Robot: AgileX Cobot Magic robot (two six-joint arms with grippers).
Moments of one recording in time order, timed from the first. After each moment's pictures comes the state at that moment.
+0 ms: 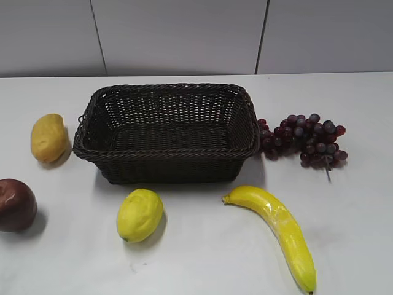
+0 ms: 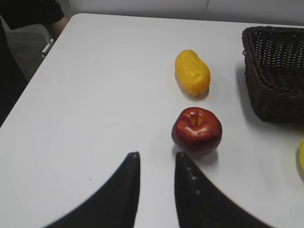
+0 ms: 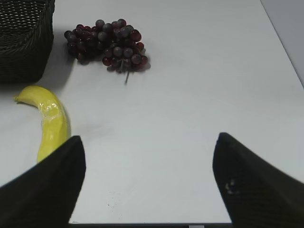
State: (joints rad) left arm 0.07 0.00 -0.50 -0.05 1.08 0.03; right arm 0.14 -0.01 -0.50 0.00 1.05 0.08
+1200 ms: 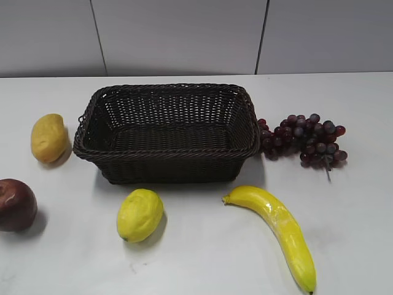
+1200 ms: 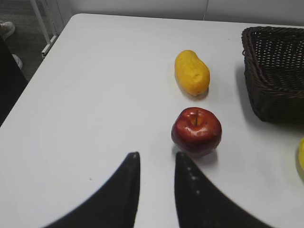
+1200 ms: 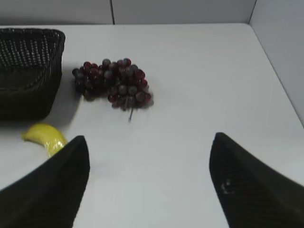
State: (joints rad) left arm 0.07 0.00 -0.50 -0.05 1.08 0.03; right arm 0.14 0.08 -0.52 0.00 0.87 0.08
